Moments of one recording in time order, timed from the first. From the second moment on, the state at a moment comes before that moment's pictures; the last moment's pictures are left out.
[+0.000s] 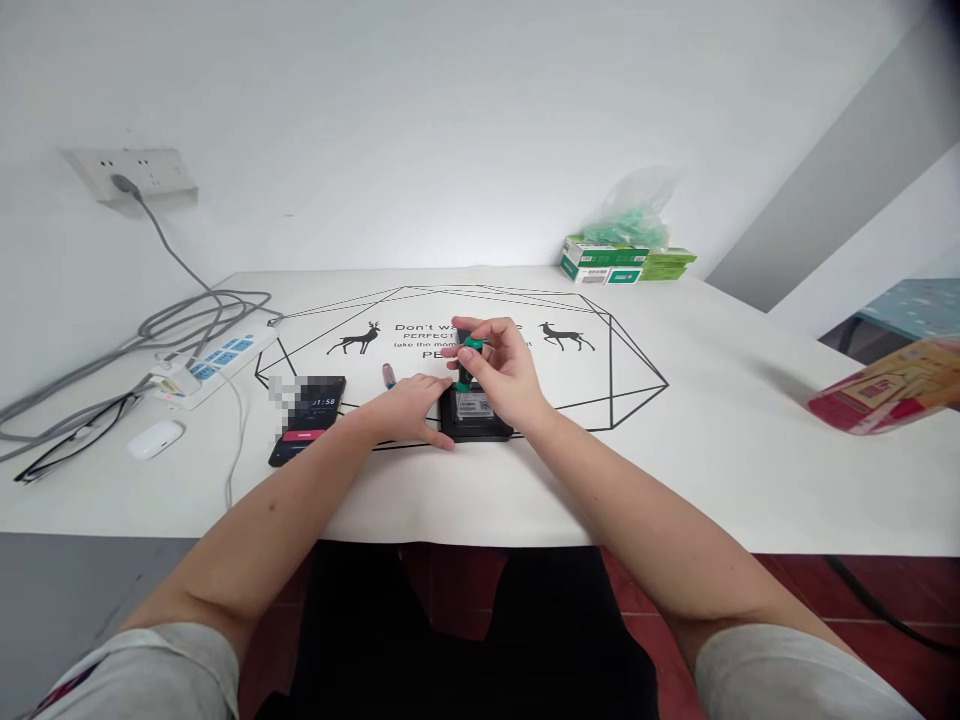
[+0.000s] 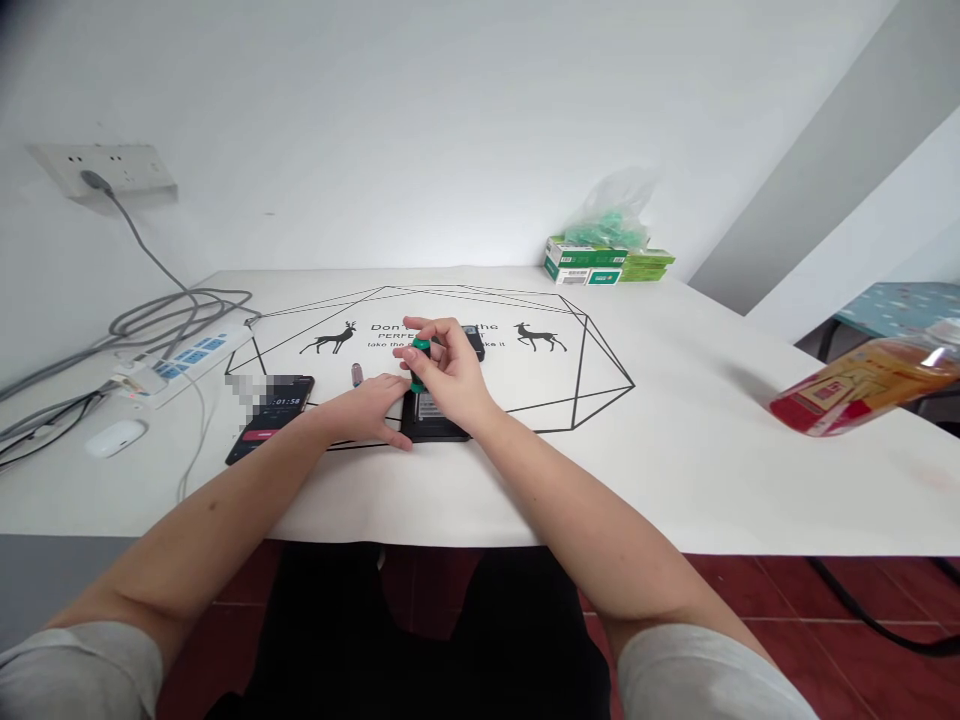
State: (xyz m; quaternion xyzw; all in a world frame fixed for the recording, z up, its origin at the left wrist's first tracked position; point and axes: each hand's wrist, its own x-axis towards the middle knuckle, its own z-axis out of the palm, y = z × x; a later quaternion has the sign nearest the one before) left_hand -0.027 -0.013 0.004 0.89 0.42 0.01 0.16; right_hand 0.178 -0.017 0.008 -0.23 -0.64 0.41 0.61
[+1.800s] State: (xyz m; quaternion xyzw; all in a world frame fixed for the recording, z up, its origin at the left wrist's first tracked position) left_hand -0.026 -0.010 0.003 0.89 0.42 -0.01 0.16; right_hand 0.183 -0.019 0.005 -0.23 -0.72 0.27 0.60
